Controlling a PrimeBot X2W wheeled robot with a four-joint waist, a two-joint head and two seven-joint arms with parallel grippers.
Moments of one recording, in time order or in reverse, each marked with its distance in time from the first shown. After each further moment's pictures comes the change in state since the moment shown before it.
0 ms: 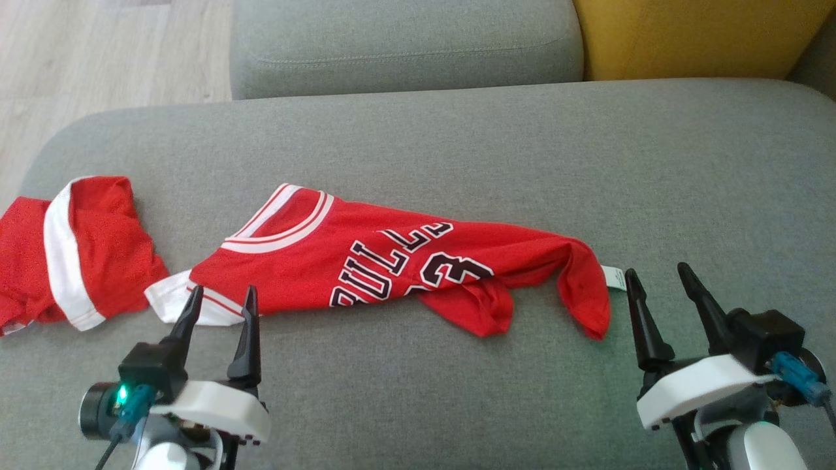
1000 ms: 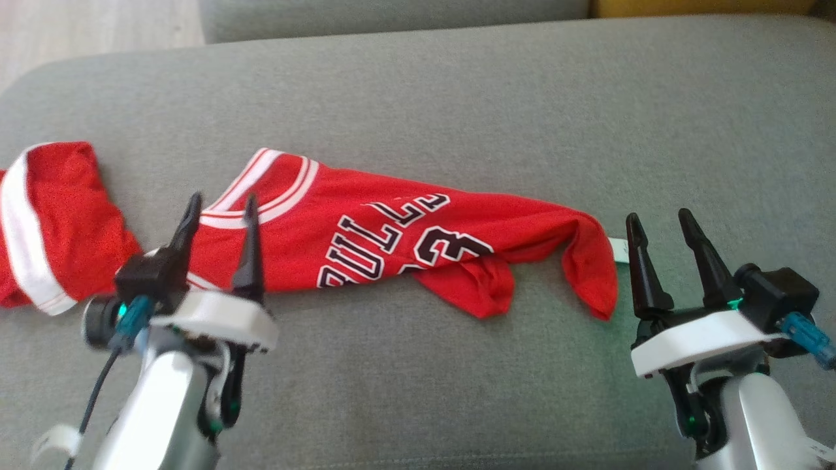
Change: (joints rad) left arm -0.262 -0.063 -0.003 0.129 -0.011 -0.025 -0.015; right arm -0.143 0.000 0.015 0.075 0.082 0.000 -0.081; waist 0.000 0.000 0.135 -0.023
